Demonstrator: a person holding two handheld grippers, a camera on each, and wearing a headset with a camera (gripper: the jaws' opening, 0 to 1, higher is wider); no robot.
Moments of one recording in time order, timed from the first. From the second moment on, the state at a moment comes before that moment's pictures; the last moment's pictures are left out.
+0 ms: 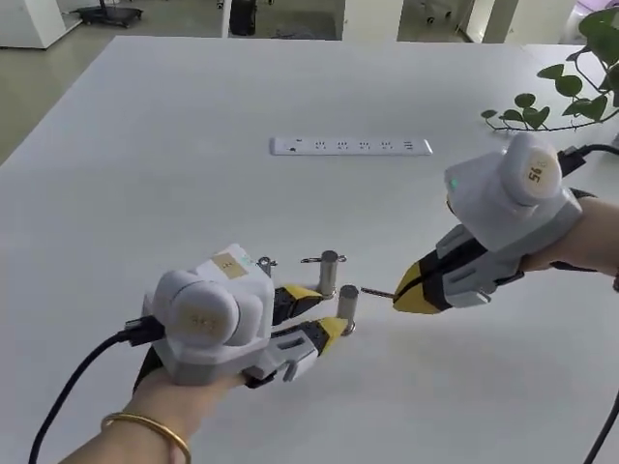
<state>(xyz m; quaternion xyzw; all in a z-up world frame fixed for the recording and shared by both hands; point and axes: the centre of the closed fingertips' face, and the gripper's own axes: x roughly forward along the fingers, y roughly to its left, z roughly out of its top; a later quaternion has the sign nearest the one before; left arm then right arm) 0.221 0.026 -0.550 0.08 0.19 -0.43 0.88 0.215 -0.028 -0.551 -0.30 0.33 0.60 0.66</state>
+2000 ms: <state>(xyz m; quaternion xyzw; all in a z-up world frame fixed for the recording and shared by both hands) 0.242 0.004 -0.586 0.08 0.23 -0.41 0.88 0.229 -0.013 -0.565 -0.39 0.31 0.61 0.61</state>
